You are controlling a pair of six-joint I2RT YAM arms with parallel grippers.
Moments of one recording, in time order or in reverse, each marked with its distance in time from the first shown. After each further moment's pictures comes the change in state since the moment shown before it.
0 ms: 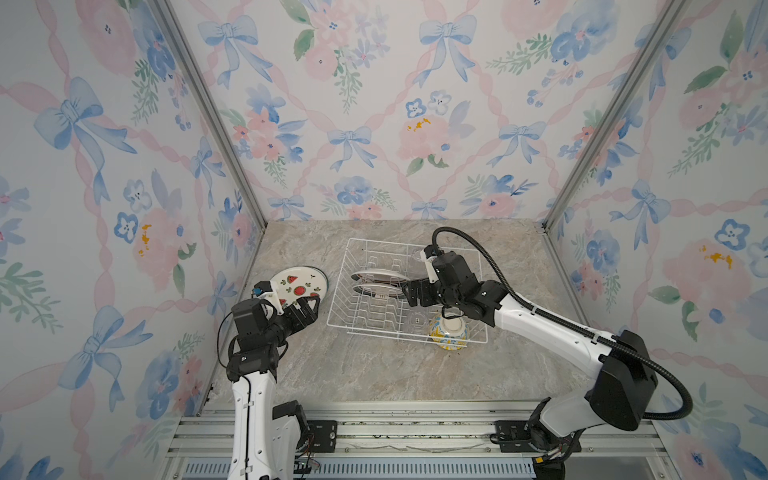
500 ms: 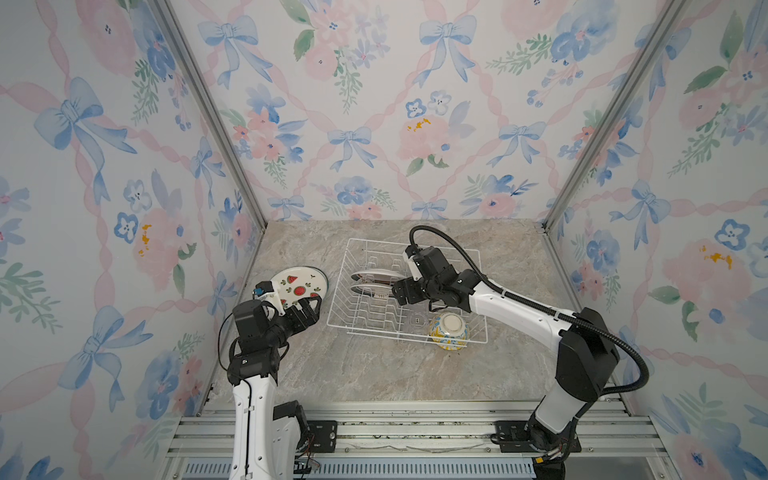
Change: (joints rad) left arm -0.014 -0.028 -0.008 0.007 -0.005 0.000; right arm 0.000 0.177 0.135 -0.059 -0.046 -0.071
